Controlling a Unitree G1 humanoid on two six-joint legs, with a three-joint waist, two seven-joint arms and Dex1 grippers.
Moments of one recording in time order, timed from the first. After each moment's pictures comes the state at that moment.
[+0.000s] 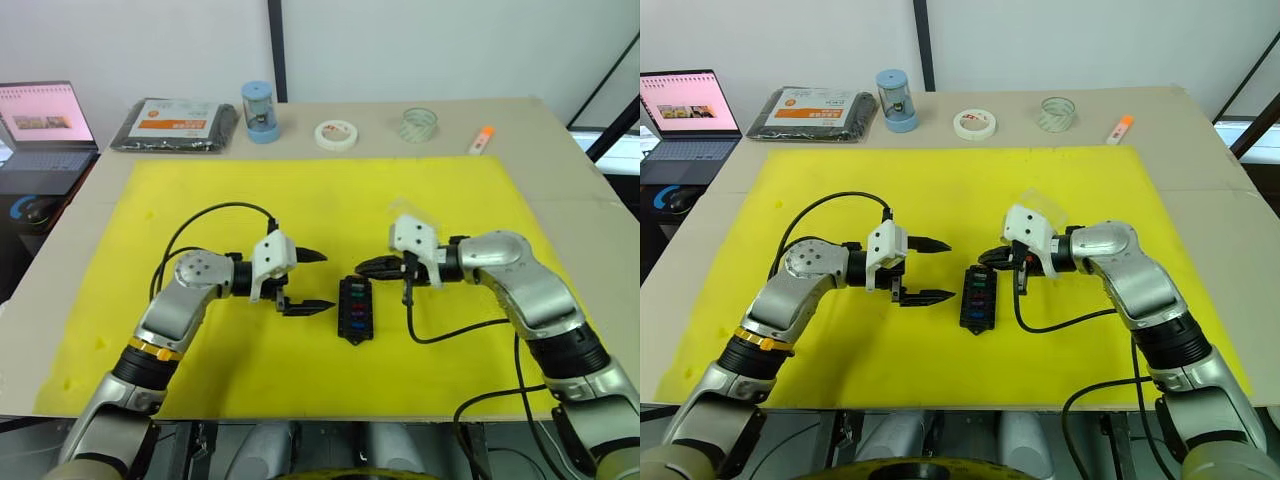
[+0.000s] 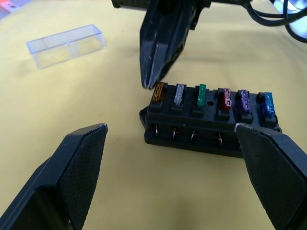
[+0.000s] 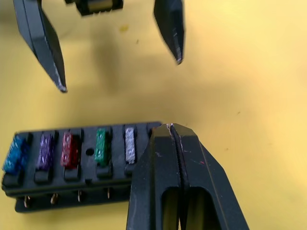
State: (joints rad) left arm -0.43 0.50 -0.23 -0.03 -0.27 0.23 -1.15; right arm -0.49 -0.69 0.19 -0.17 0.28 0.51 1.09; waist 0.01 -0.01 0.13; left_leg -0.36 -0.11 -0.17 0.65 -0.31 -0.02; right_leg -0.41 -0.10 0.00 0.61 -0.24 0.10
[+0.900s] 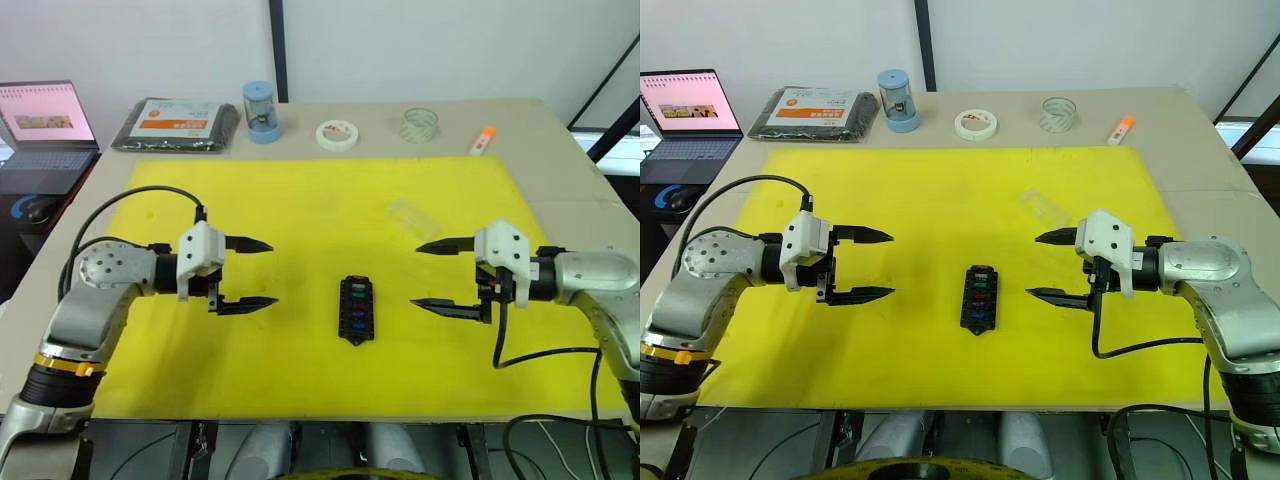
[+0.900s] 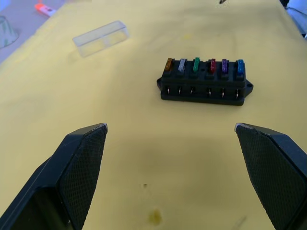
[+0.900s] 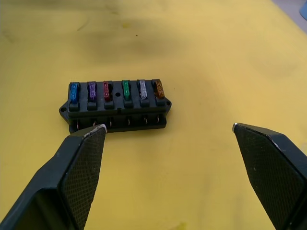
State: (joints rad) left arm -0.31 0.75 -0.02 -0.17 -0.40 0.21 -1.26; right arm -0.20 -0.92 -0.11 -0.33 0.41 0.39 1.18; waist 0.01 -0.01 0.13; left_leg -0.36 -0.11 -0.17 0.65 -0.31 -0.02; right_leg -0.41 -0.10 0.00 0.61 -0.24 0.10
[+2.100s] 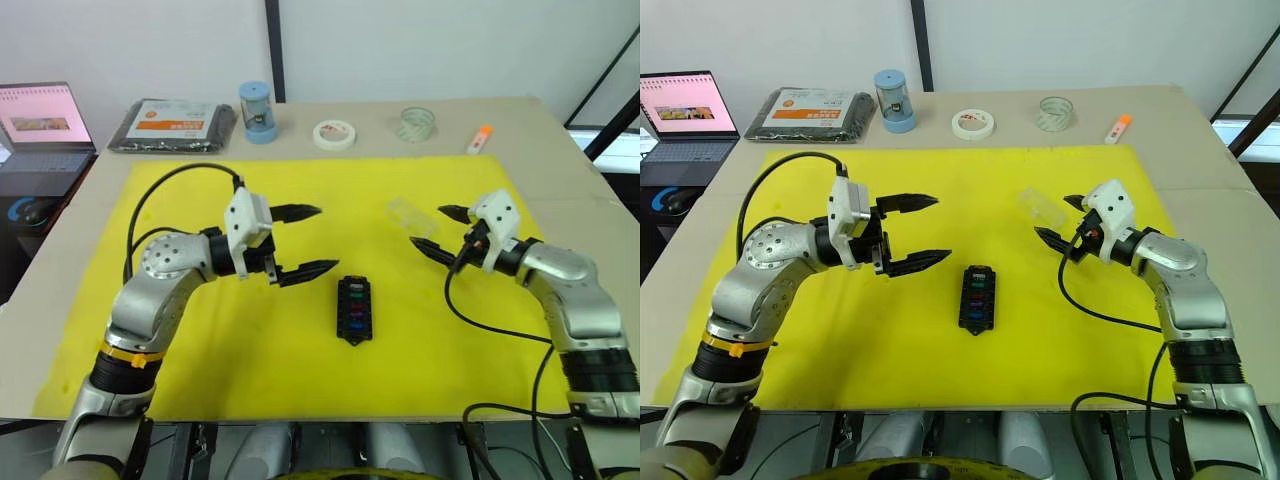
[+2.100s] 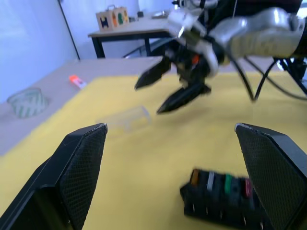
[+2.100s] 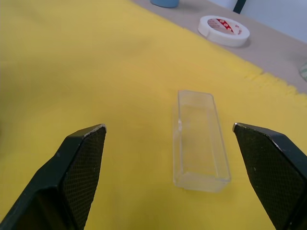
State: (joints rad) left arm -0.43 0.49 -0.10 -0.28 -0.45 0.36 -0.96; right arm -0.39 -0.65 -0.08 0.19 0.29 0.21 0.84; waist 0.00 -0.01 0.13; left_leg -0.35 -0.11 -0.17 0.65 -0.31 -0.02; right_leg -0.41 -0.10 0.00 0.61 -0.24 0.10
